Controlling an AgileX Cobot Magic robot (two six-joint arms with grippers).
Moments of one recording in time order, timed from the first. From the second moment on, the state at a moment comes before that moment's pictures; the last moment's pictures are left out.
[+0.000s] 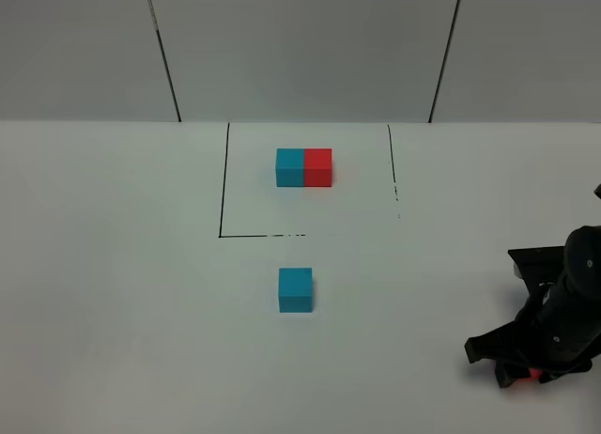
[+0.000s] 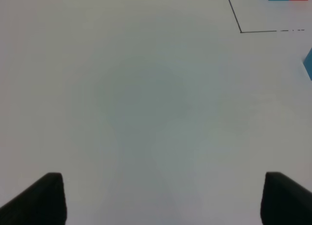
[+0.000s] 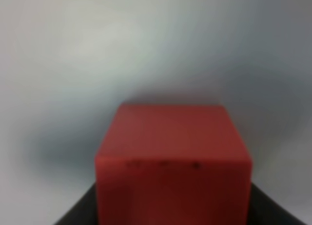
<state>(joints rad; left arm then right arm) 0.01 -0.01 -0.51 -0.10 1.07 0.05 0.20 1.80 -0.83 0.07 0.59 0.06</state>
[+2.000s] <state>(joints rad) 0.01 -0.01 -0.51 -0.10 1.07 0.05 0.58 2.34 -1.82 -0.10 1.14 -0.95</state>
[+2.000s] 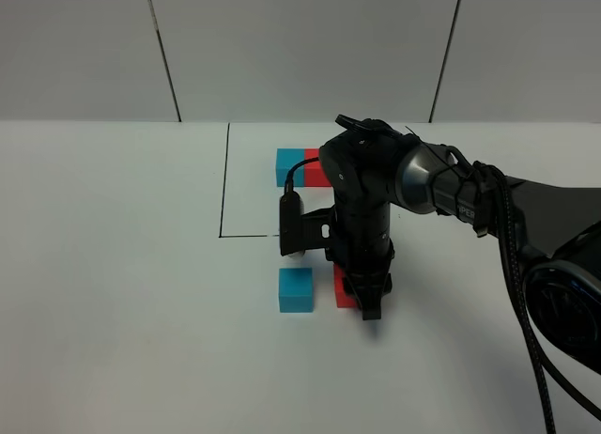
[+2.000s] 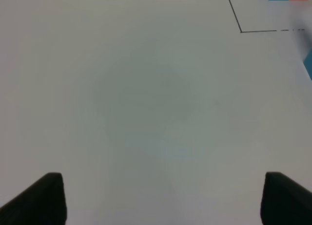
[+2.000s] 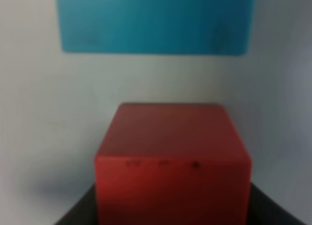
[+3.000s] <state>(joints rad) 0.01 -0.01 -0.51 -0.10 1.07 0.05 0.58 2.36 -1.83 0.03 1.09 -0.95</state>
